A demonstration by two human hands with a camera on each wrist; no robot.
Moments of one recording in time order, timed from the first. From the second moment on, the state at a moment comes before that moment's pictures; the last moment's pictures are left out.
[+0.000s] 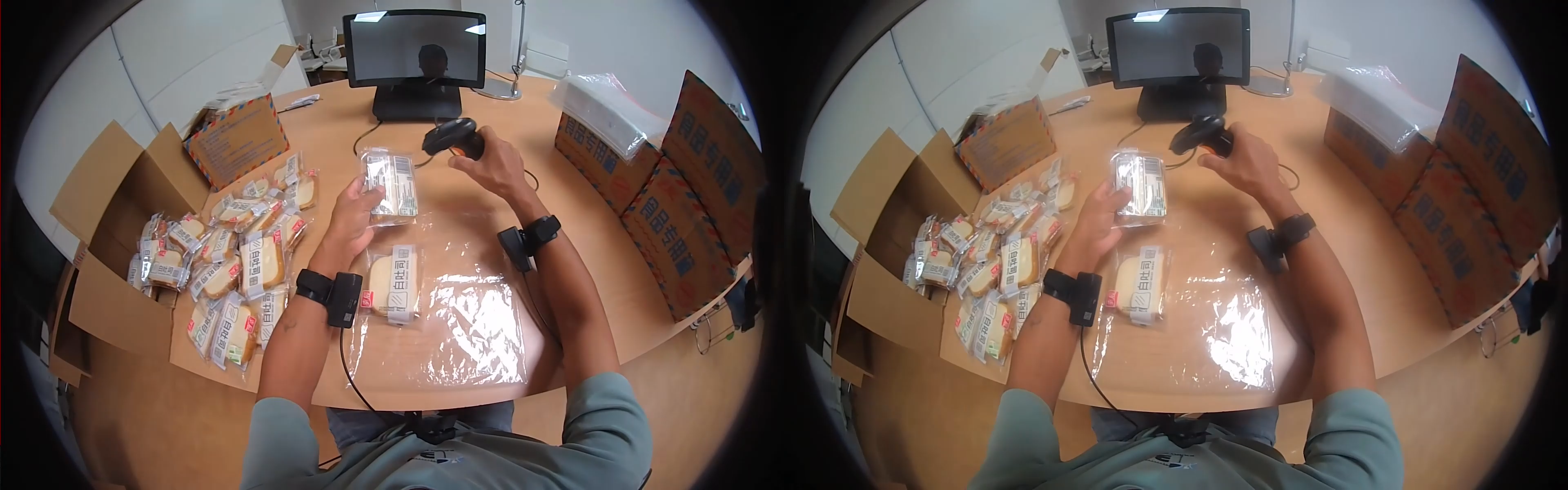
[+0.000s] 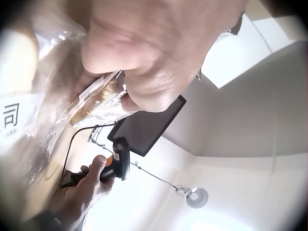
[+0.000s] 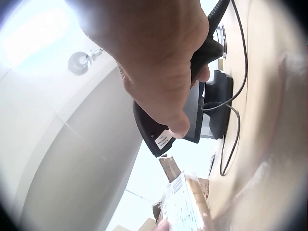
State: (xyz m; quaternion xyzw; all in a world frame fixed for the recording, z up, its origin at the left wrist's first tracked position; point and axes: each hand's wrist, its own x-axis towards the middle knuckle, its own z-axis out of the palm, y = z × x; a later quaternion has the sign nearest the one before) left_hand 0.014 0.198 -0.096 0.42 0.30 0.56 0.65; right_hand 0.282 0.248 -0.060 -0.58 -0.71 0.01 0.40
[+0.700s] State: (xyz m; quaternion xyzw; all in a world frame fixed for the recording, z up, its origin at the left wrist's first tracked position) left_hand 0.021 0.194 -0.088 0.42 0.31 0.55 0.65; right_hand 0.270 0.240 -0.058 -0.54 -0.76 -0.02 0.37
